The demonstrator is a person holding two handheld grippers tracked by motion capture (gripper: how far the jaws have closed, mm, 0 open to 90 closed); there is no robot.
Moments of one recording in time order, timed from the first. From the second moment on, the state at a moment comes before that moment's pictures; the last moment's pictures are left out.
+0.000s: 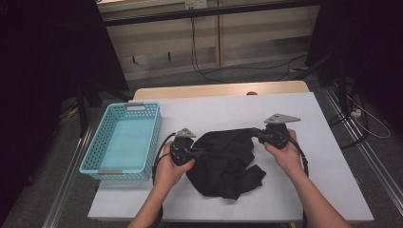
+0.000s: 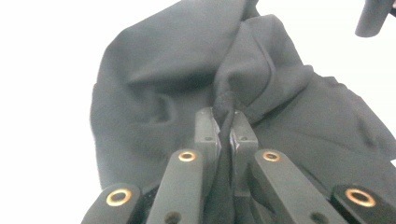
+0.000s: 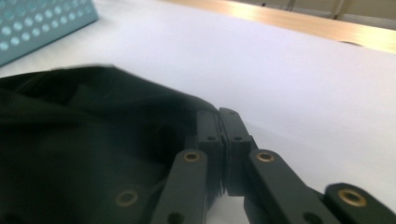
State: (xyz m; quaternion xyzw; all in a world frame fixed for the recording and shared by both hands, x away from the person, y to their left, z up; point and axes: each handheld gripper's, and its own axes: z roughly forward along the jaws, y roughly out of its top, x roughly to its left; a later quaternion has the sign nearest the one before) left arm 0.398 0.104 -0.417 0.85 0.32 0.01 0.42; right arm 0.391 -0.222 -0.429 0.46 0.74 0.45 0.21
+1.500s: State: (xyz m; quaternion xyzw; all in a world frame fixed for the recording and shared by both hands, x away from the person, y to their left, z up) left arm 0.426 0.103 -0.429 0.82 0.38 0.06 0.42; right arm 0.381 -0.198 -0.453 0.46 0.78 0.38 0.18
